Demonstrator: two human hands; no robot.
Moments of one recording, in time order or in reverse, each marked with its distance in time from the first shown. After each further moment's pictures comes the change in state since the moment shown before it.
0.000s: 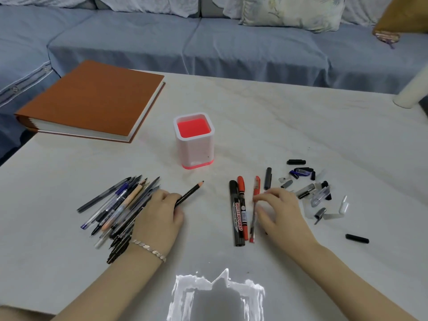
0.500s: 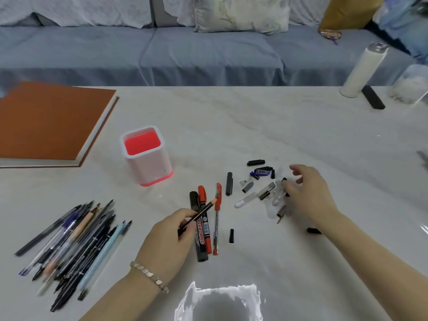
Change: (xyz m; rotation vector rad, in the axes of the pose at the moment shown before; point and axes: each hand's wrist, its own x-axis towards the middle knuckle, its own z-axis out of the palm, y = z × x) left_hand -0.005 0.078 0.023 -0.345 -0.256 0.127; right_hand 0.026 0.095 -0.073 0.062 0.237 0.405
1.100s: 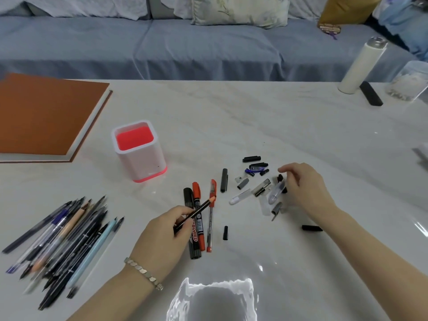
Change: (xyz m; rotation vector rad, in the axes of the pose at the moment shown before) left_hand 0.002 0.004 0.004 -0.019 -0.026 -0.042; right_hand 0.007 0.009 -0.001 0.004 -0.025 -0.073
